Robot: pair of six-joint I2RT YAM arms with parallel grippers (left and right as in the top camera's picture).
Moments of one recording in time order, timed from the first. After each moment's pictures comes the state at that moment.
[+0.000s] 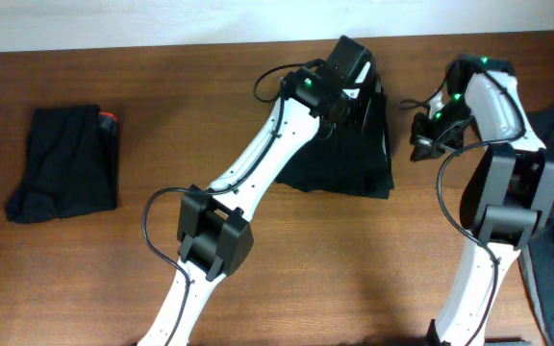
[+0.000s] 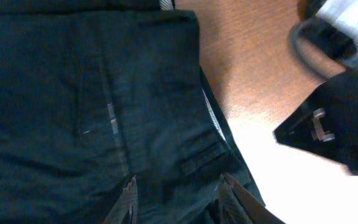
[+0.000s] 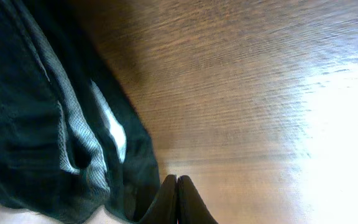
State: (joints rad) left arm -0.67 2.45 2.49 -1.03 0.16 -0.31; right arm -0.18 2.30 1.99 -1.42 -0.26 0.13
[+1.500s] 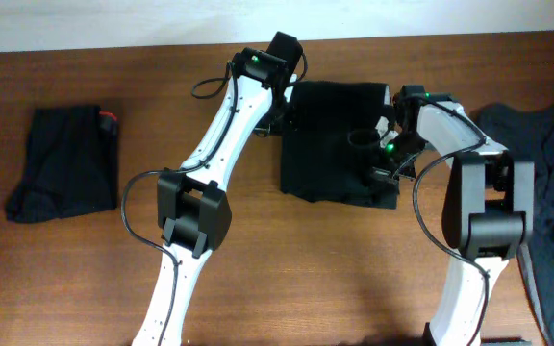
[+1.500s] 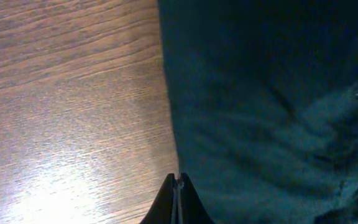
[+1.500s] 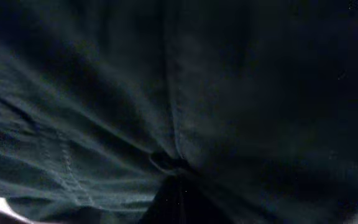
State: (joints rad) left arm -0.47 2.55 2.56 -1.40 0.09 -0.25; right arm 0.00 2.19 1.61 -1.16 -0.38 0.08
